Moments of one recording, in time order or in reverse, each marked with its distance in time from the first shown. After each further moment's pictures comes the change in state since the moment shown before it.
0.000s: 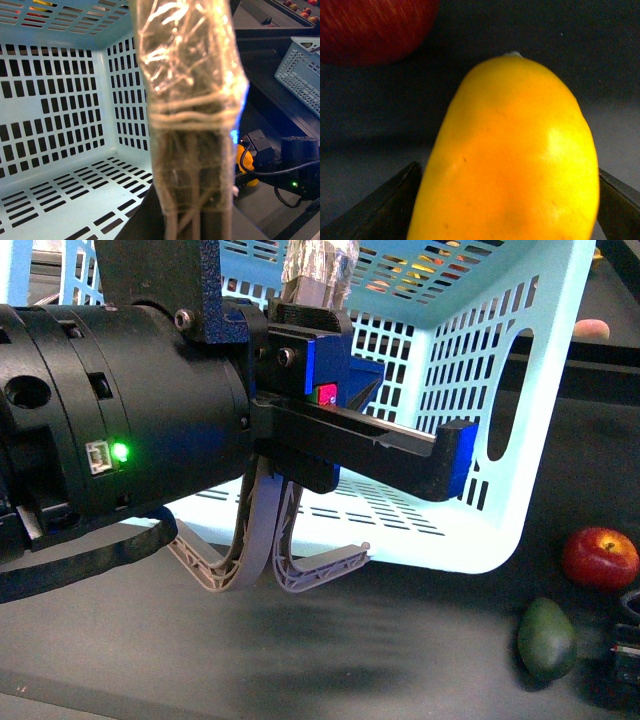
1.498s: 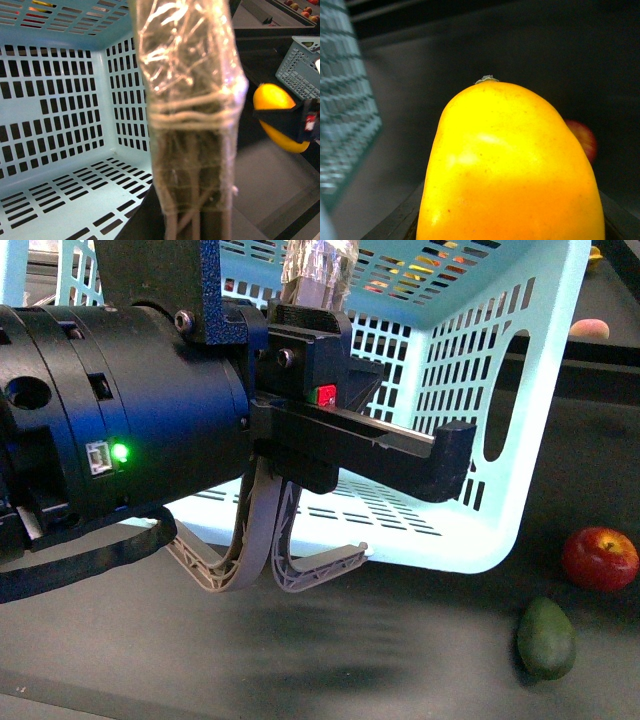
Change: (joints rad) left arm 0.000 0.000 0.000 0.000 0.000 0.003; right arm 0.121 -1.033 -0.444 -0.314 -0.392 0.337
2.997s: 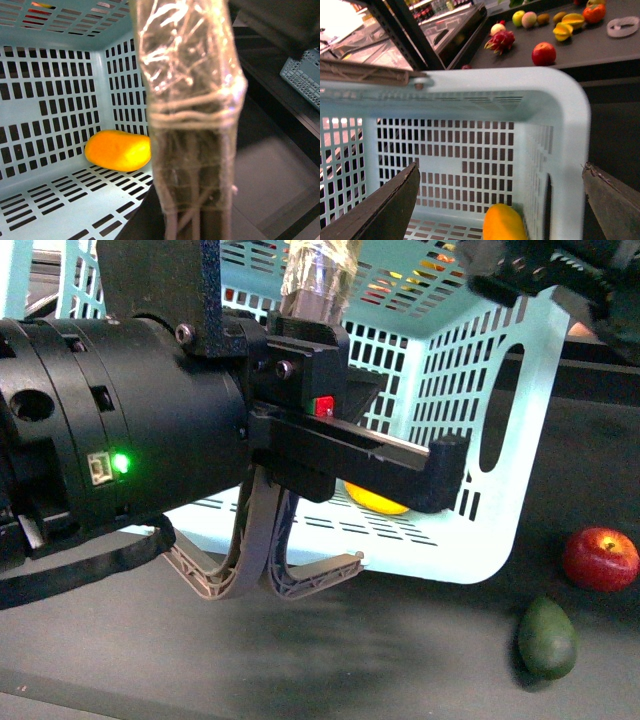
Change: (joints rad) left arm 0.000 0.004 -0.003 -0.005 -0.004 0.001; right arm 0.515 -0.254 0.214 -0.100 0.345 0.222
